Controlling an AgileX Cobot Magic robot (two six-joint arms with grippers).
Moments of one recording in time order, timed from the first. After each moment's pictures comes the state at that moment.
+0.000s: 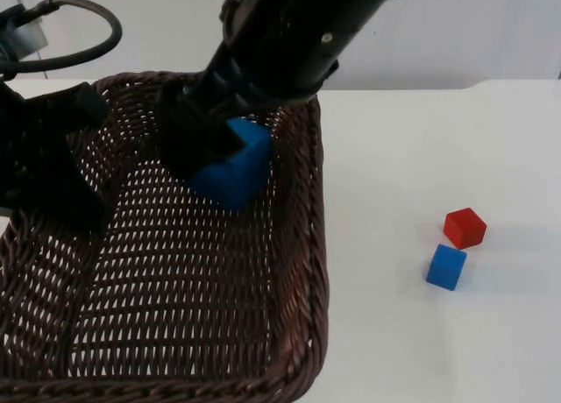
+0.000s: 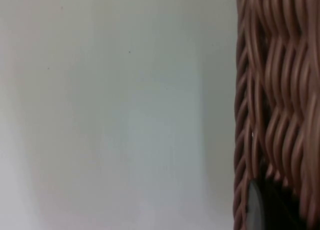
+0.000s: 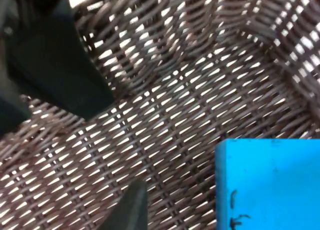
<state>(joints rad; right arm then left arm) 0.83 1.93 -1.58 0.21 0.71 -0.34 -0.06 1.54 -0.85 -0.65 0.87 0.36</state>
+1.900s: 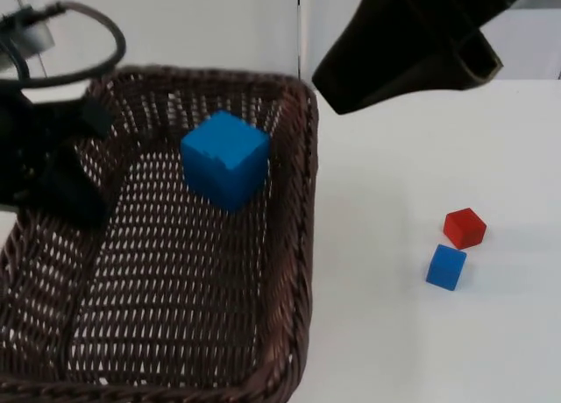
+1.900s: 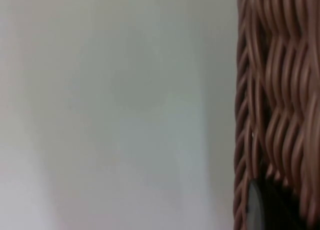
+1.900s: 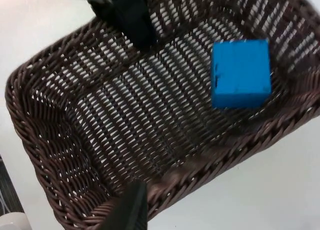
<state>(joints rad) 0.83 1.36 -1.18 0.16 0.73 -0.25 -0.06 1.60 -0.85 -0.65 0.78 0.46</state>
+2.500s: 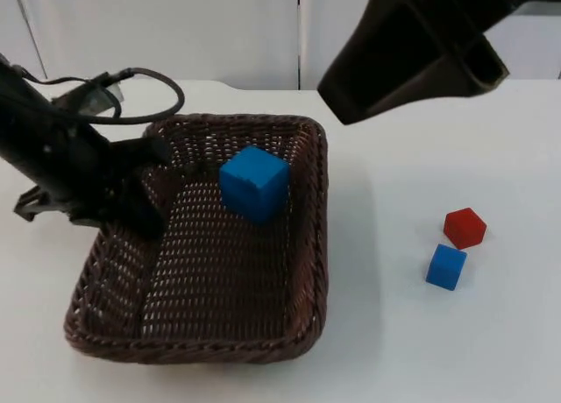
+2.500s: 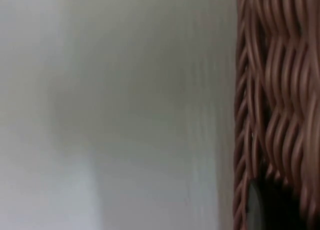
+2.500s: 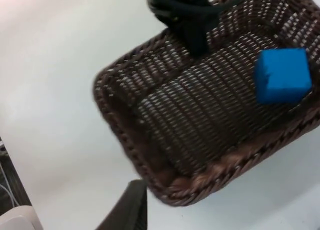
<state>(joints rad) 0.83 1.36 -1.18 0.16 0.76 -0.22 -0.06 2.03 -1.11 -0.82 0.74 0.62</state>
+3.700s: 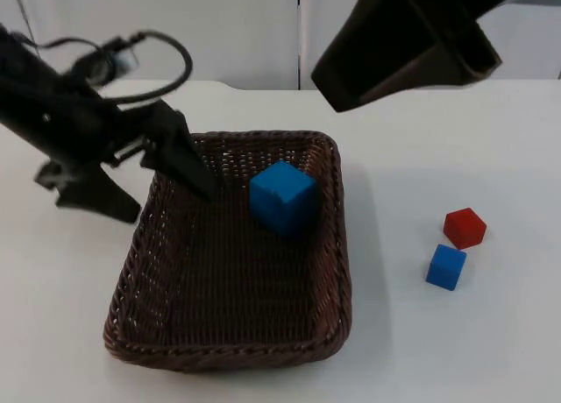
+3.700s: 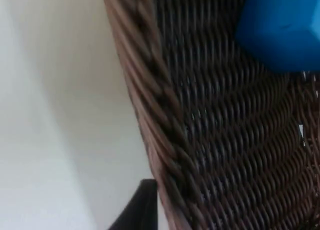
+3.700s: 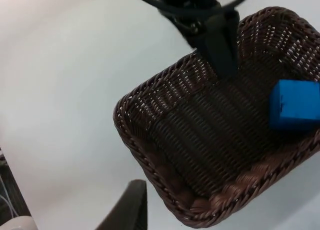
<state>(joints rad) 0.83 1.35 -1.18 0.16 0.73 -0.22 -0.06 1.96 -1.15 -0.86 0.87 0.74</state>
